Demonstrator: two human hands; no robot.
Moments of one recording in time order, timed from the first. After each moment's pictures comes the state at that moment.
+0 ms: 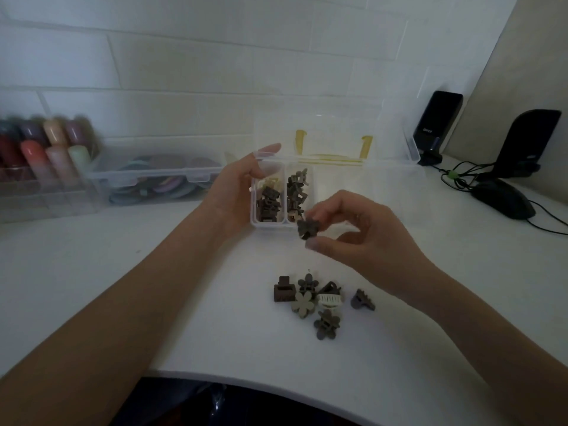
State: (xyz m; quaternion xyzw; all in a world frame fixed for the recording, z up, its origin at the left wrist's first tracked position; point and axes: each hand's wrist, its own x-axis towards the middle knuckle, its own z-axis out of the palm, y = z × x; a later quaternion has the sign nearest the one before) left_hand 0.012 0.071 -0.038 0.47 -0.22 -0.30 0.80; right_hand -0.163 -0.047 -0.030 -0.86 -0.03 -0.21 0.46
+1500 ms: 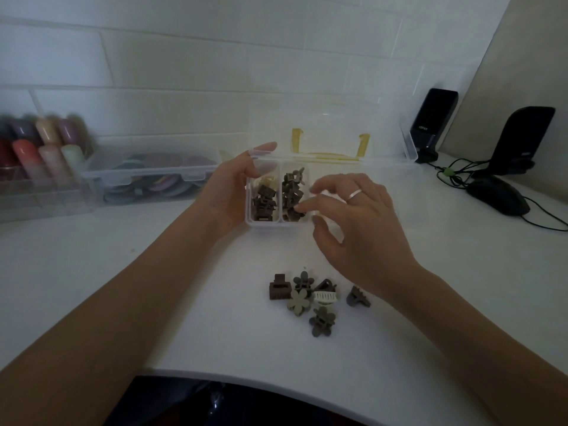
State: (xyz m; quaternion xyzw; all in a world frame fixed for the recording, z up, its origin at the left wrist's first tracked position) left_hand 0.014 0.072 -0.039 0.48 -0.23 -0.30 0.79; right_hand -0.150 -0.048 -0.036 -0.93 -0.04 -0.36 0.03
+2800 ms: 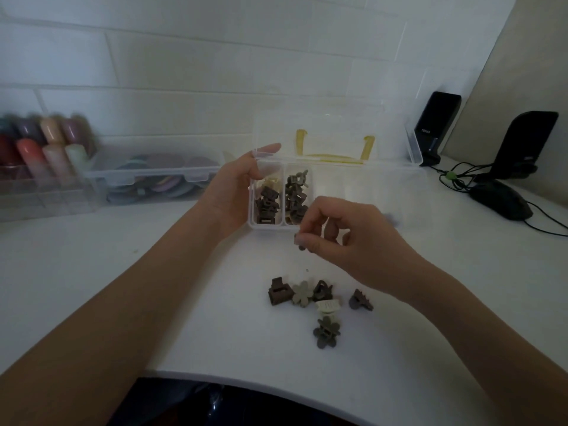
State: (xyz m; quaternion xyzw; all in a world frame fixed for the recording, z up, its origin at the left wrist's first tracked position) left_hand 0.014 0.073 -0.040 0.49 -0.24 -0.28 0.79; right_hand -0.155 -0.045 -0.026 -0.91 -0.07 -0.19 0.35
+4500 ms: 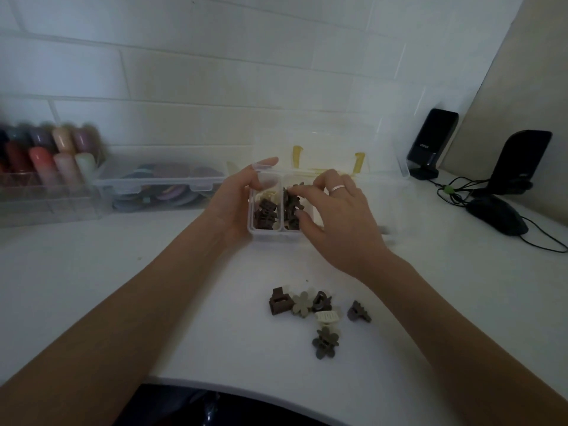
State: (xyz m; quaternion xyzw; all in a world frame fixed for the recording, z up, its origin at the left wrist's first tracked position) left_hand 0.006 0.074 -0.035 0.45 -0.21 -0.30 0.81; right_hand -0.106 -0.052 -0.034 -0.93 -0.01 -0.36 0.02
